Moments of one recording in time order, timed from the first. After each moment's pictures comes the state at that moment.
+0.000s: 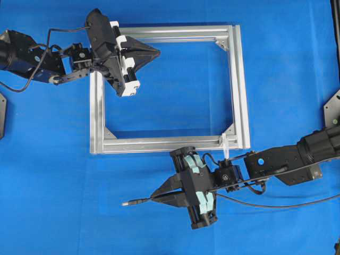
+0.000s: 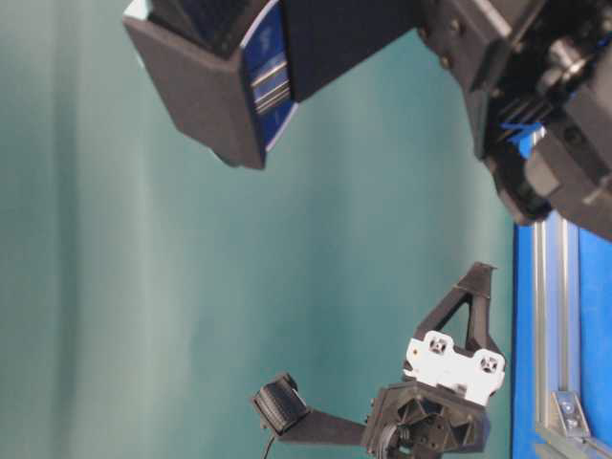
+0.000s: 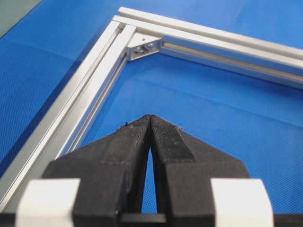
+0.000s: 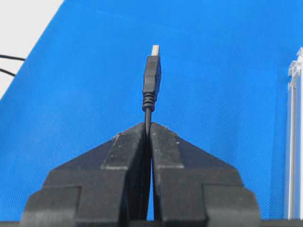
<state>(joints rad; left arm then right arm) 0.26 0.14 0.85 -0.09 -0.75 0.00 0.34 0.24 0.59 0.11 -0.43 0.10</state>
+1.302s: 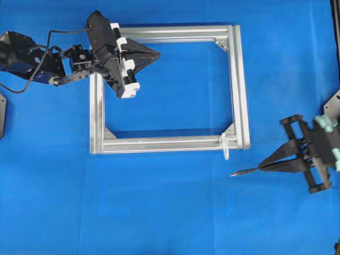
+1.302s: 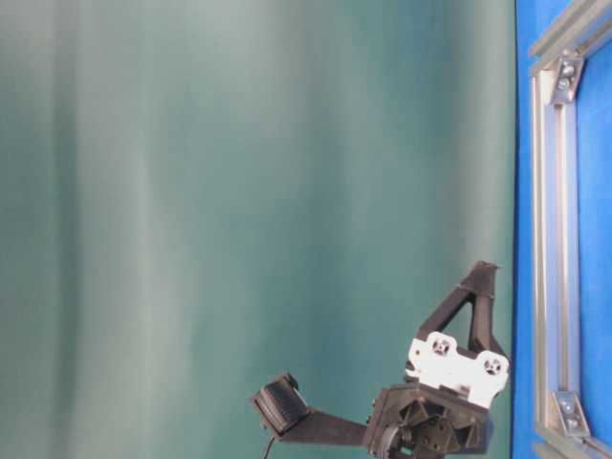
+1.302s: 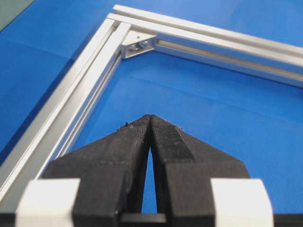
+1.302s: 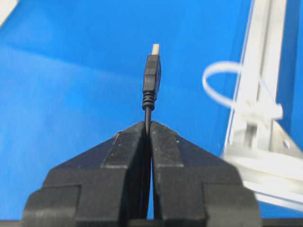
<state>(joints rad) 0.25 0.14 0.85 -0.09 -0.75 0.00 0.43 -0.50 1.39 0.17 -0.47 0.09</state>
